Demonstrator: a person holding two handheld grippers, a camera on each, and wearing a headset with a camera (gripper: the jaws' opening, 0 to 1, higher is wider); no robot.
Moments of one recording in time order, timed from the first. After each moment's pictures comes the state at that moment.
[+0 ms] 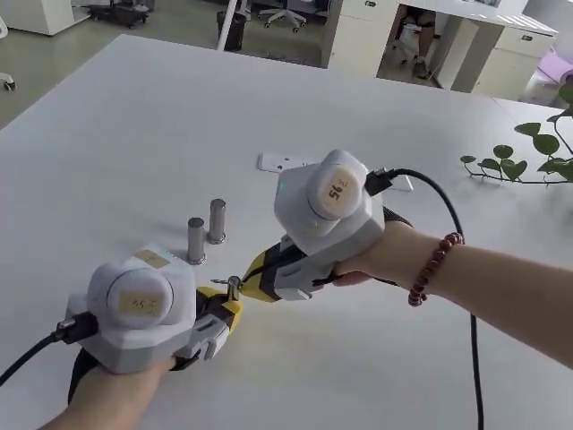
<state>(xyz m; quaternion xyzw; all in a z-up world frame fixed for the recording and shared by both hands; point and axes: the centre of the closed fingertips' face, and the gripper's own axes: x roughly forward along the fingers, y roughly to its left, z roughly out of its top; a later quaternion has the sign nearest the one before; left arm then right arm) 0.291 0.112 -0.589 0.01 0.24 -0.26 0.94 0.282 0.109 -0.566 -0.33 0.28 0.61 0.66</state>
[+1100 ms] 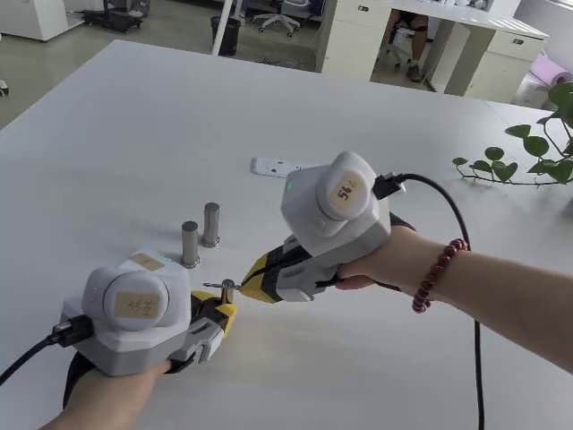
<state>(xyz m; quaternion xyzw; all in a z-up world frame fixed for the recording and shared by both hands) 0.291 0.112 -0.590 0.01 0.24 -0.26 0.94 0.282 0.104 -0.560 -0.31 0.28 0.61 0.68</state>
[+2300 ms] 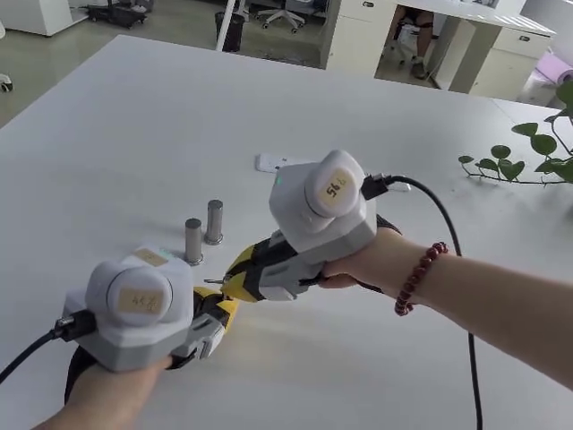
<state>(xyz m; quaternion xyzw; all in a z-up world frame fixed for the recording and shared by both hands) 0.295 0.116 -0.592 0.02 0.24 -0.26 0.94 0.286 0.126 -0.561 -0.28 0.26 0.61 0.69</state>
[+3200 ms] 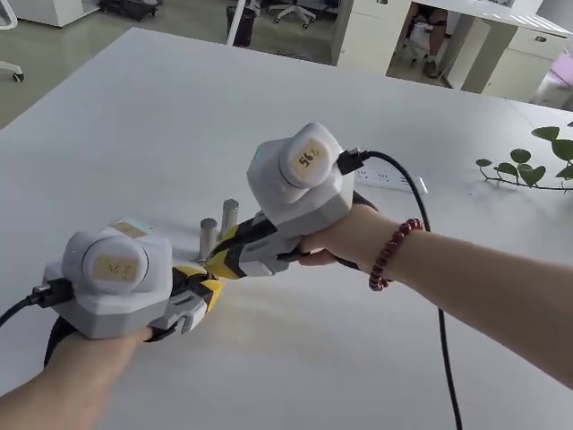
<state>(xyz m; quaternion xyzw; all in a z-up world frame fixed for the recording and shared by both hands) 0.322 0.156 -0.591 0.01 0.24 -0.25 0.94 0.314 0.168 -0.560 -0.27 0.27 0.61 0.69</state>
